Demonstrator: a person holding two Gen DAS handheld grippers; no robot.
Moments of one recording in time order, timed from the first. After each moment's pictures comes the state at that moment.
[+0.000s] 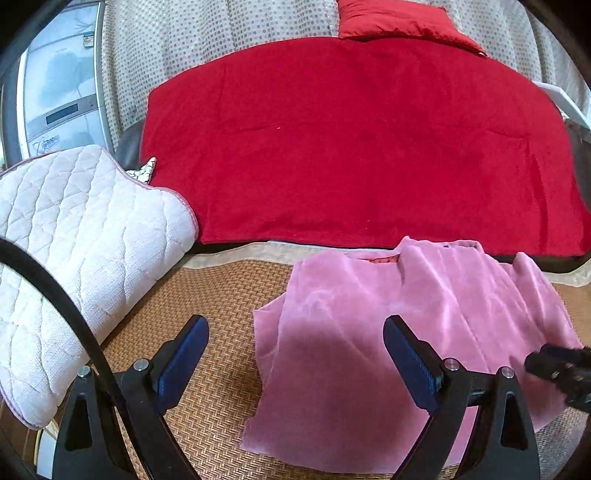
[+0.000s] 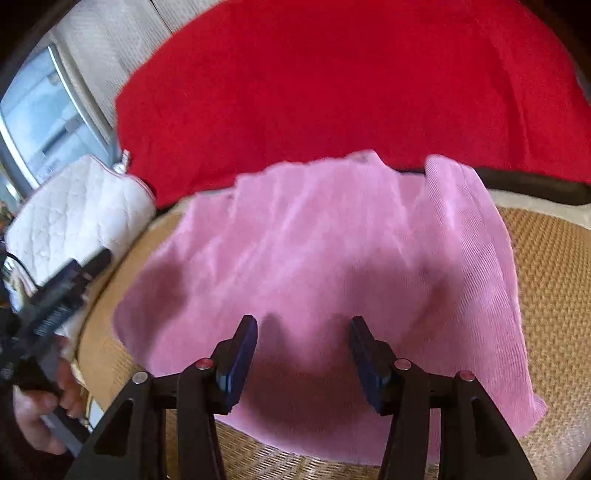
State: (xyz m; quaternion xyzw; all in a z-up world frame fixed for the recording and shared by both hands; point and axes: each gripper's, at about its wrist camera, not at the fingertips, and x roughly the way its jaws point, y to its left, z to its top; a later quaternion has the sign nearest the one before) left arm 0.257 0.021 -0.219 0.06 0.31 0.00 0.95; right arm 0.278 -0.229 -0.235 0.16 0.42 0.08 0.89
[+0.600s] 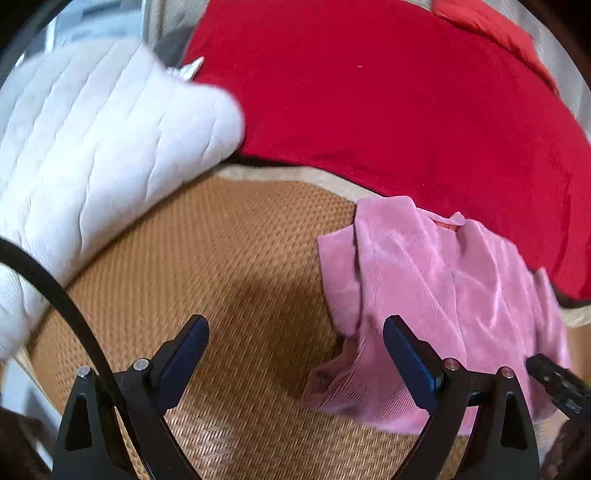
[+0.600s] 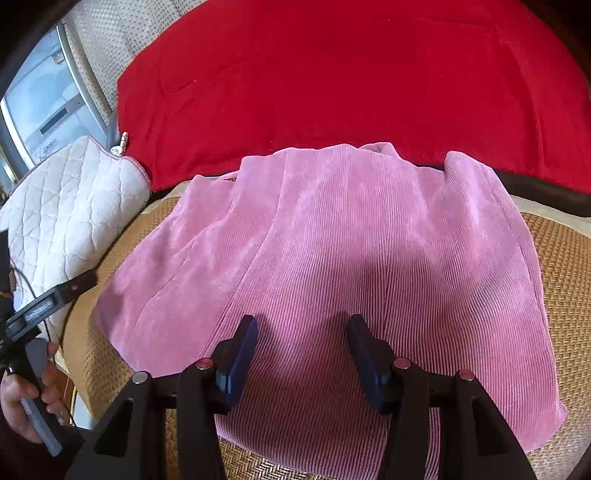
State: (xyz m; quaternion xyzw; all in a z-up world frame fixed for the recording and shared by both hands) left arm 0.257 0.121 -0.259 -0.09 0.42 0.01 0.90; right arm 0.287 -0.207 -0.253 0.12 0.44 0.07 0.89
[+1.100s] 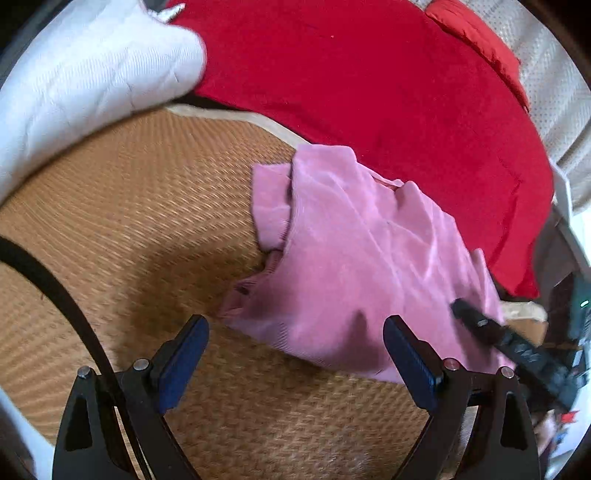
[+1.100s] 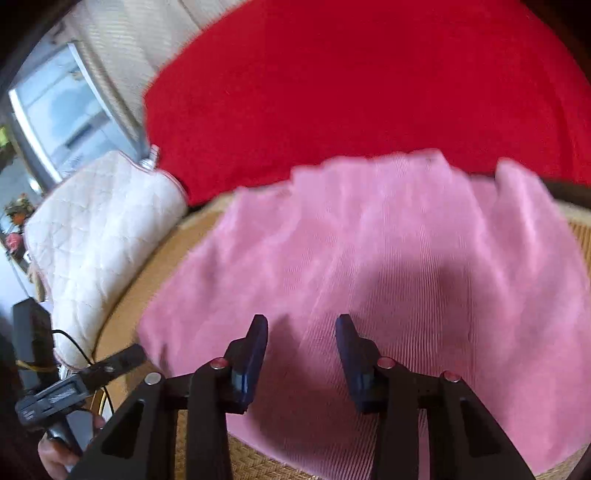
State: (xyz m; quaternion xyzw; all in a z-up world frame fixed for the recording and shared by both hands) left arm 0.232 0.104 -0.291 -0.20 0.45 -0.10 0.86; right arm 0.300 -0.183 -0.251 0.17 0.42 0.12 0.88
